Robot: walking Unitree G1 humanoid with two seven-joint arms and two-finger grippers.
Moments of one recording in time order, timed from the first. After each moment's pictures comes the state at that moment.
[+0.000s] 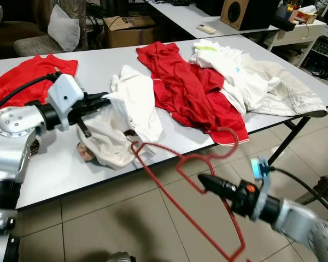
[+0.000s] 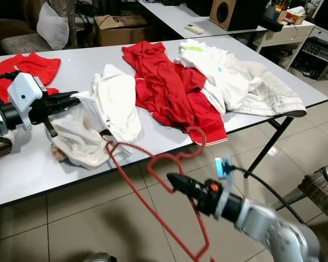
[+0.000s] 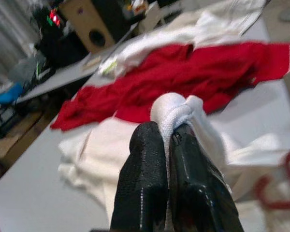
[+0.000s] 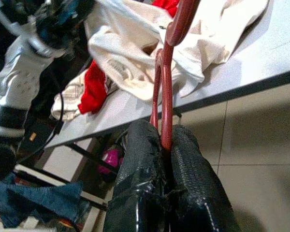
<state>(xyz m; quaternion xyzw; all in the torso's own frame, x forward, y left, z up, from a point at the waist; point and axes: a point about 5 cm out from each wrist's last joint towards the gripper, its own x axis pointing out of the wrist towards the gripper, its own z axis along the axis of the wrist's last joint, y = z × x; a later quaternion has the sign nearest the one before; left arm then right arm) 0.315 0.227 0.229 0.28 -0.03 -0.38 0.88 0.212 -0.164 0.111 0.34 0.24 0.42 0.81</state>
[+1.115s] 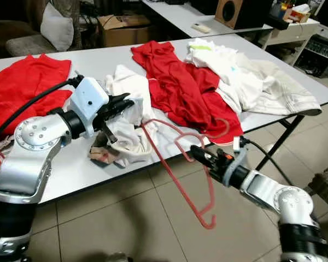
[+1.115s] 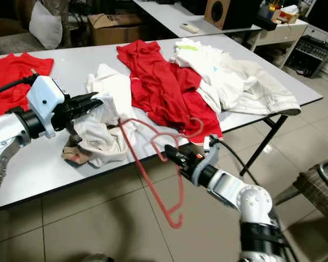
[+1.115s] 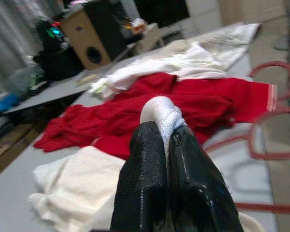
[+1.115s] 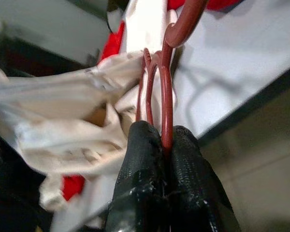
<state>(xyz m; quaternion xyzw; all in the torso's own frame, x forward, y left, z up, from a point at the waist) 0.292 0.181 0.230 0.24 -0.03 -0.37 0.90 0.281 -0.137 0.097 0.50 0.28 0.26 0.78</state>
